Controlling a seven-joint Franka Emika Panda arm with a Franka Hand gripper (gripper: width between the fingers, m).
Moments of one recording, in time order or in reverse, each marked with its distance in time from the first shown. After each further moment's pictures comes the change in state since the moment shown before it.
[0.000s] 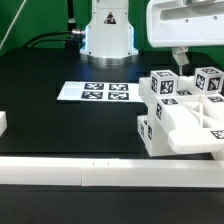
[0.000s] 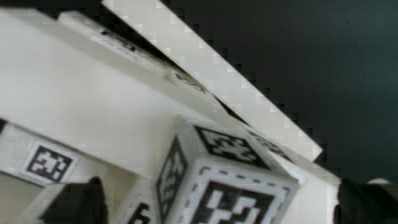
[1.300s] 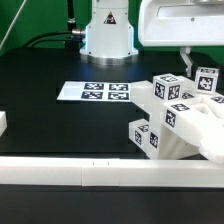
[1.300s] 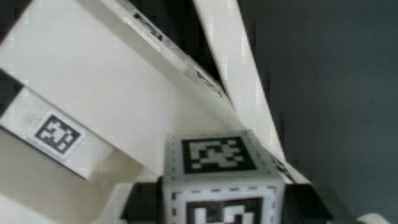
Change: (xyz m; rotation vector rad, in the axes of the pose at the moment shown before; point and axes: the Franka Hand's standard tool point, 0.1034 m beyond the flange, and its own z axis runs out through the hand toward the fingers) arm 0.001 0.000 -0.001 -0.084 -0.035 -0.312
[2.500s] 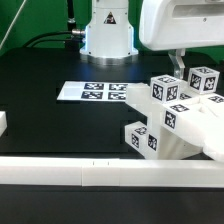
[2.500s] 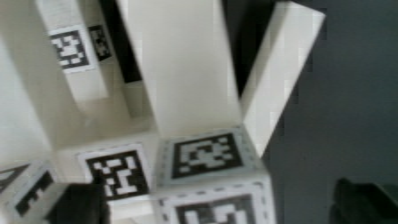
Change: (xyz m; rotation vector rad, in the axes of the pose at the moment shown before) arm 0.003 0.005 -0.001 -0.071 -0.063 -0.793
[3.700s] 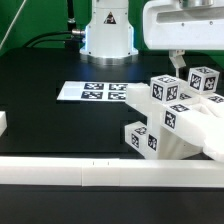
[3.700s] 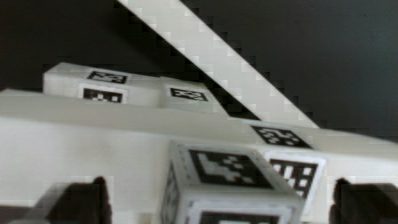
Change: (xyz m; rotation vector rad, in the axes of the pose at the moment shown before) arm 0.000 0.000 0.007 0.134 0.088 1.095
